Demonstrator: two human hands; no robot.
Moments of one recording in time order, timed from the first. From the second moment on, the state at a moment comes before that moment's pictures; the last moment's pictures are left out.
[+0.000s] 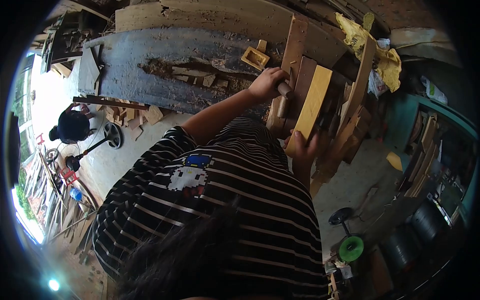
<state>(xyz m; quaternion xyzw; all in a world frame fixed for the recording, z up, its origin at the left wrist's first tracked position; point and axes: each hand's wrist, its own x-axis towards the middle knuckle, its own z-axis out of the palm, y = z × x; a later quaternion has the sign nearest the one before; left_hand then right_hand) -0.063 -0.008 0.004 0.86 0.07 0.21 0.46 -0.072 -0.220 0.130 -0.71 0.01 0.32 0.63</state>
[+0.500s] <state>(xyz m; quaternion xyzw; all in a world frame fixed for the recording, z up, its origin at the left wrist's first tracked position) -0.057 0.007 0.008 0.87 -0.07 0.11 0.47 -0.072 -0.212 0.125 -0.71 -0.01 0.35 0.61</state>
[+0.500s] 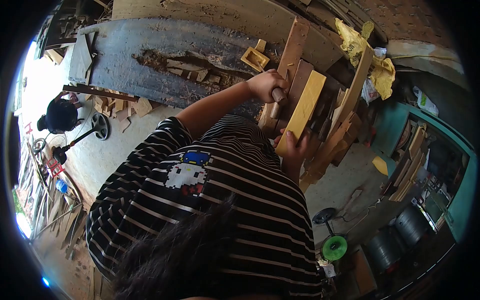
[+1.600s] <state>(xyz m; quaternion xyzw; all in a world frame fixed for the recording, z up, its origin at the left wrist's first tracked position) -0.068 -0.005 0.020 0.91 -0.15 -0.05 0.39 -0.089 -0.235 0.085 -0.89 -0.30 0.00 0.33</state>
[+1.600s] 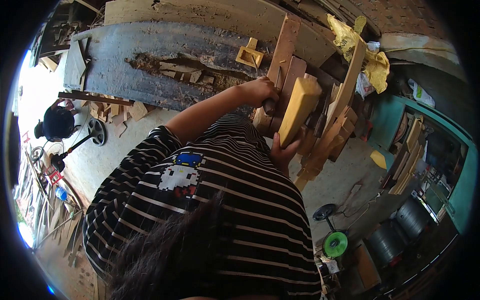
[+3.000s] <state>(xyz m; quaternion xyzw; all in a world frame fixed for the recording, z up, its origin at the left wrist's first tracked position) -0.125 0.031 -0.083 0.83 -0.23 0.19 0.46 -0.041 -0.199 0.094 -0.87 -0.40 0.16 0.23</state>
